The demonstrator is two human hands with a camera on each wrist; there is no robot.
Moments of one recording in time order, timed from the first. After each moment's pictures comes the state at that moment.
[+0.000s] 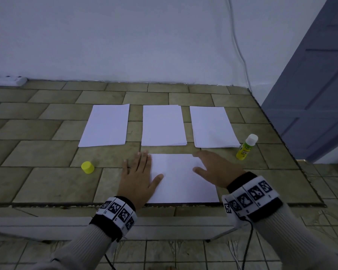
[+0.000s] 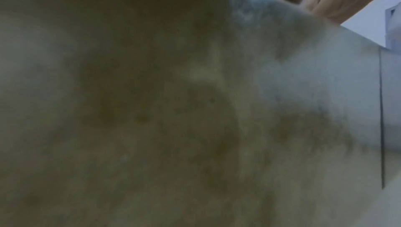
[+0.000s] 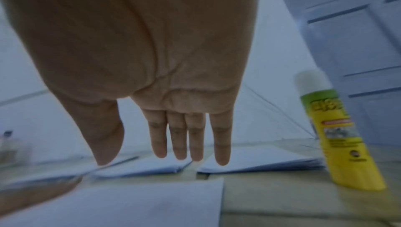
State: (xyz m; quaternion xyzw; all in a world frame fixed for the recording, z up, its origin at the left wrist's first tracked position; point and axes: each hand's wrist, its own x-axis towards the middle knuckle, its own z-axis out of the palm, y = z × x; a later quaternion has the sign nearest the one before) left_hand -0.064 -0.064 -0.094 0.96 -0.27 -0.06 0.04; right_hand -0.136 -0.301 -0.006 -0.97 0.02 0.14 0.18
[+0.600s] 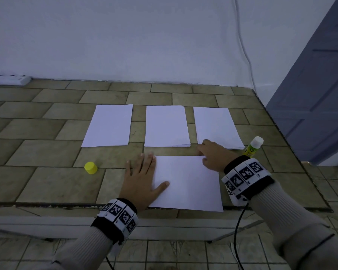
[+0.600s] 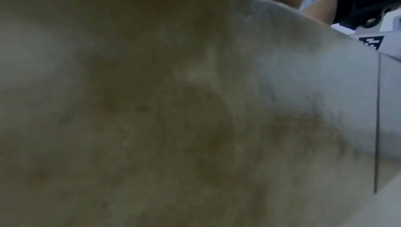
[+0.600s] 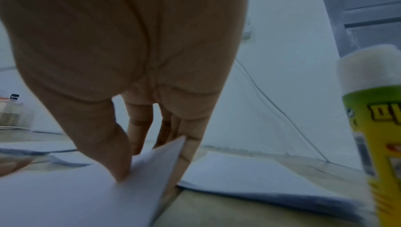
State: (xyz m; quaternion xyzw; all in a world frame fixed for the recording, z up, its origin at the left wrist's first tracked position) left_hand -0.063 -0.061 -0.092 0.95 -0.30 -0.06 0.04; right_hand -0.088 -0.314 -0.008 -0.98 0.02 0.17 0.08
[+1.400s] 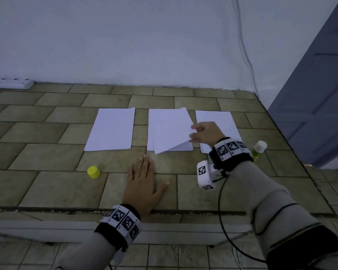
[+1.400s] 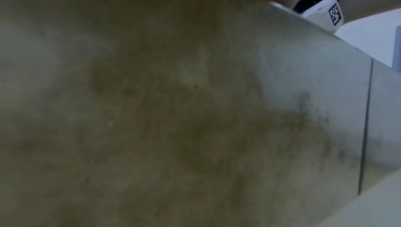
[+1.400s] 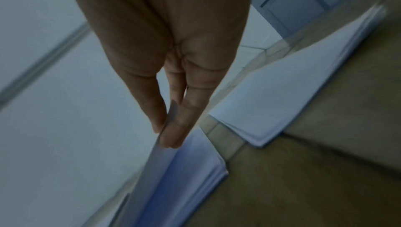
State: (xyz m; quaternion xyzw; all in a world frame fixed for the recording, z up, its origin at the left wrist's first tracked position) left_hand -0.066 -0.061 -0.092 0.96 -0.27 -0.06 0.08; right_hand -0.017 -0.313 -0.004 -0.77 0.22 0.00 0.60
